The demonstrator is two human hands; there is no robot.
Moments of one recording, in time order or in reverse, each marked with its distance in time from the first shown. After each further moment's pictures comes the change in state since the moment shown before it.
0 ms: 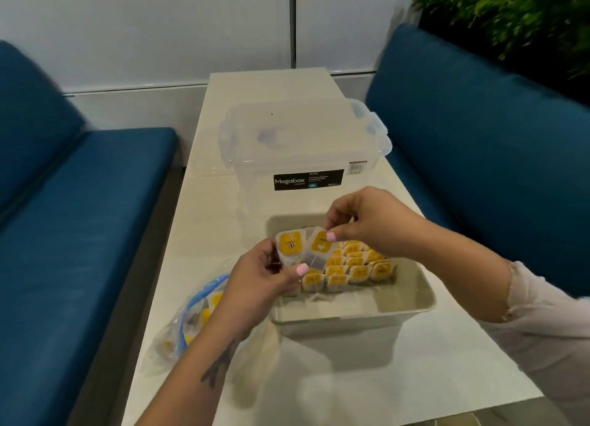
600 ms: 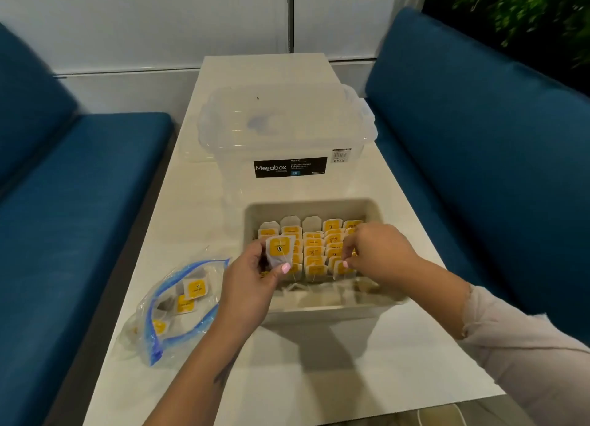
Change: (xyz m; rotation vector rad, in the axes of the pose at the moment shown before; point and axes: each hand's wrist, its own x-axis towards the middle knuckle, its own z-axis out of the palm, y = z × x) left_hand 0.005 -0.037 0.036 0.295 0.248 0.089; right_hand -0.005 0.100 0.032 -0.567 0.020 0.083
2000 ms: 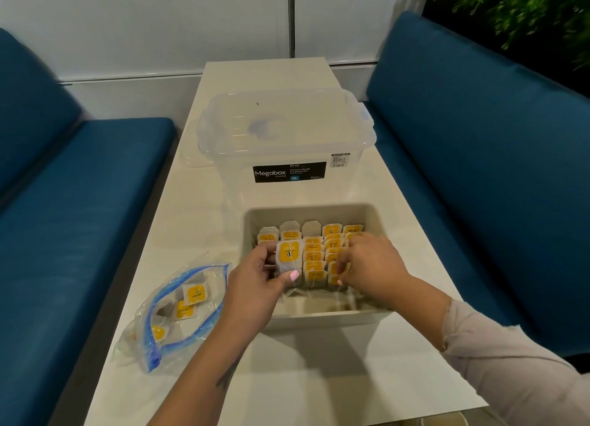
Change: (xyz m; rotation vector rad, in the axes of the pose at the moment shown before) left_hand 0.001 0.010 0.005 0.051 -0.059 -0.041; right_hand 0.004 0.002 0.026 -0.084 0.057 -0.077
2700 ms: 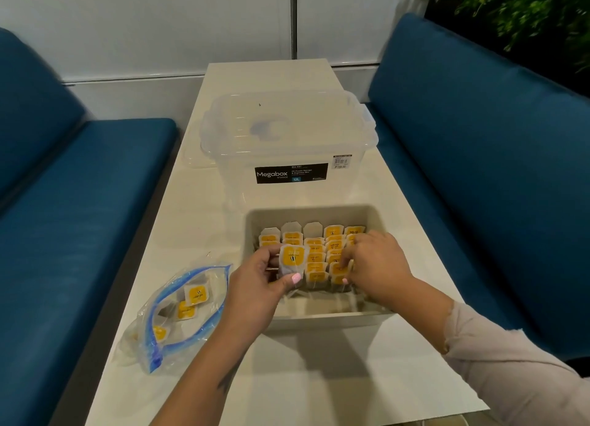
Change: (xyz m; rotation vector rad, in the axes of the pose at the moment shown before) left_hand 0.001 -0.004 0.000 0.002 -0.006 -0.005; right_hand 0.002 0.003 0.002 -0.060 0.043 0.041
